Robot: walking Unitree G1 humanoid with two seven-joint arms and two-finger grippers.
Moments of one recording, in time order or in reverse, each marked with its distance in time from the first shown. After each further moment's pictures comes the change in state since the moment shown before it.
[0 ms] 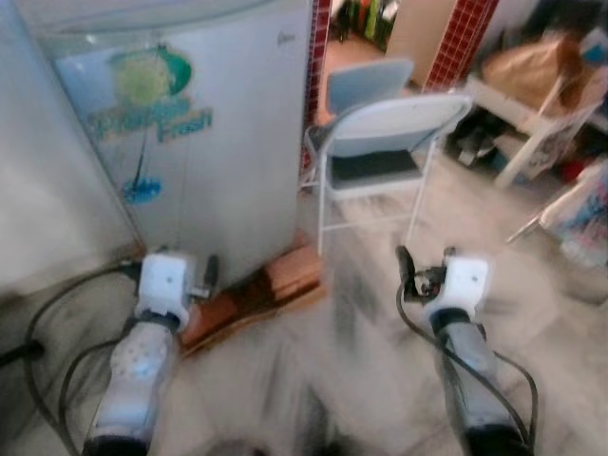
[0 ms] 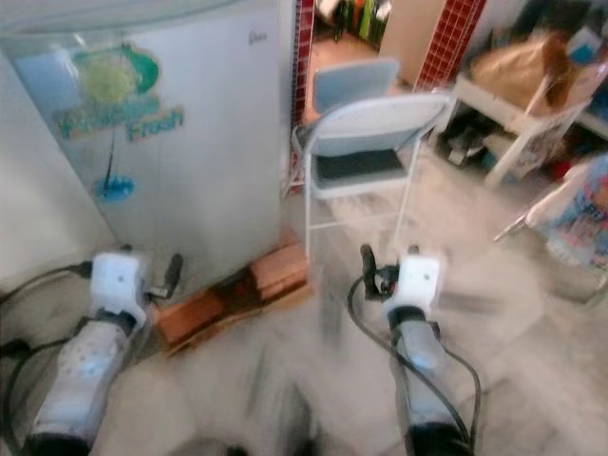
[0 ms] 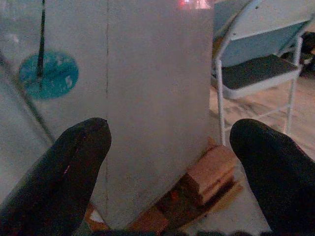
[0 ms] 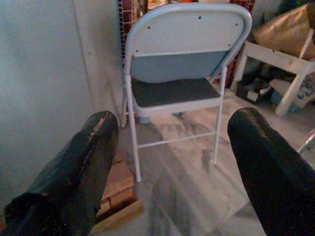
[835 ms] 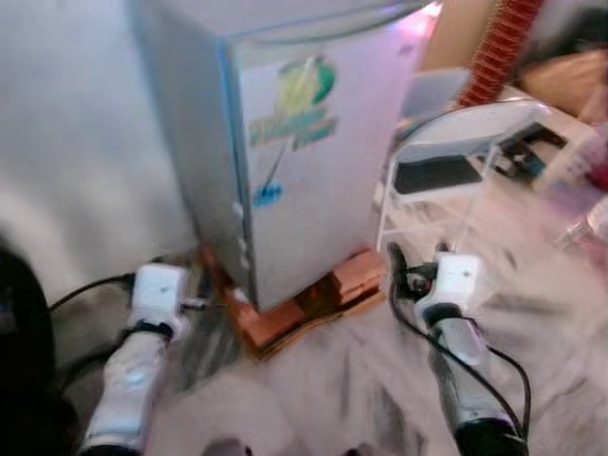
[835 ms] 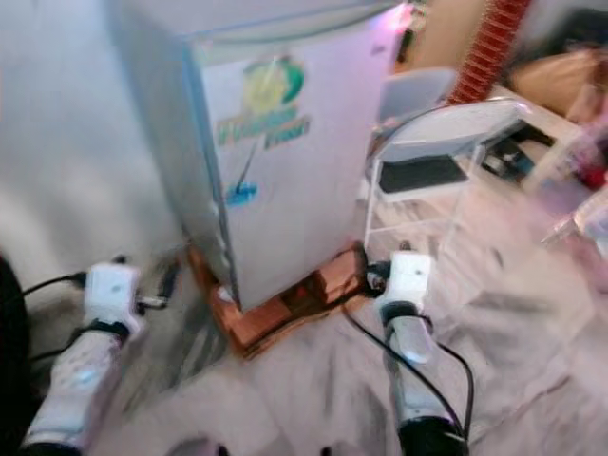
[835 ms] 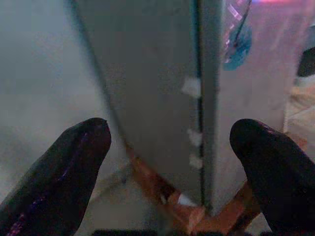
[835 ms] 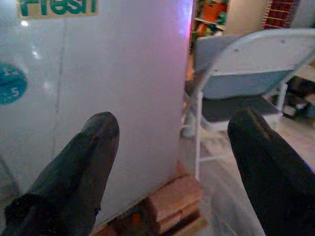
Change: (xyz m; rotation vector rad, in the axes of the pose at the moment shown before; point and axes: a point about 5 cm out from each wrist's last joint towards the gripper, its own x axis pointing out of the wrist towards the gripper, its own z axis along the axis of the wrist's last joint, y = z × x) left arm -0.004 0.019 -0.003 0.024 0.003 0.050; right arm 0.010 0.015 0.010 0.001 -0.039 0.047
